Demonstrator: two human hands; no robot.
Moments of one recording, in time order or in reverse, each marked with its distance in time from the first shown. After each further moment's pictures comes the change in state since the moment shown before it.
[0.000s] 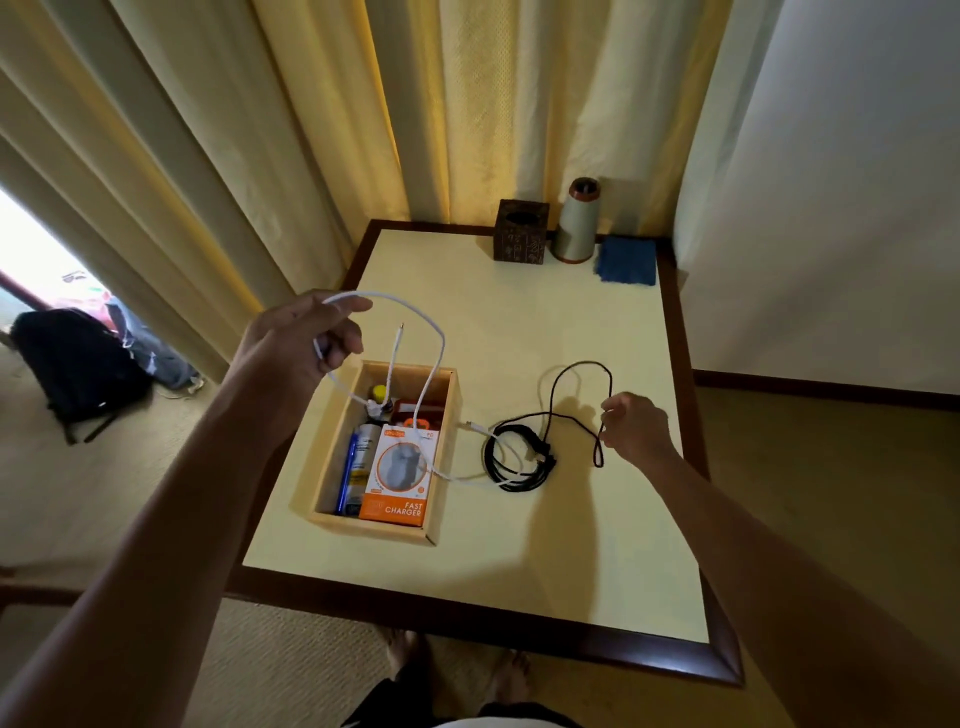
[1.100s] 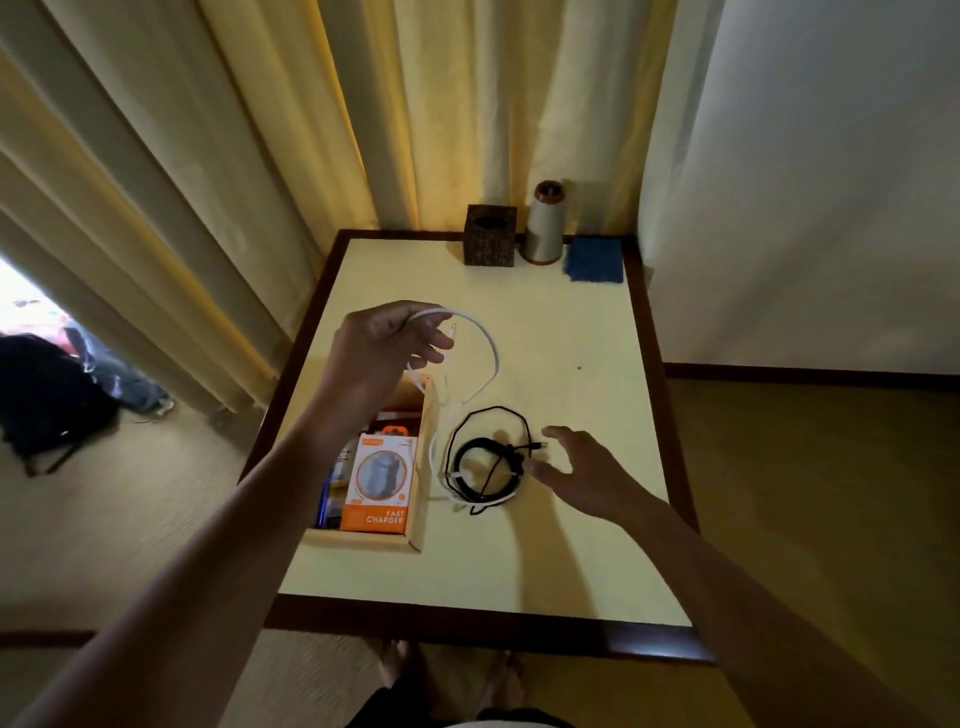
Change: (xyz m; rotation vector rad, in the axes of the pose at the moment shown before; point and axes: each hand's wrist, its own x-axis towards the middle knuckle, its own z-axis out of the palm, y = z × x) left_hand 0.029 -0.019 0.080 0.103 -0.199 0.086; right_hand -0.086 -0.010 0.006 -0.190 -0.312 -0.230
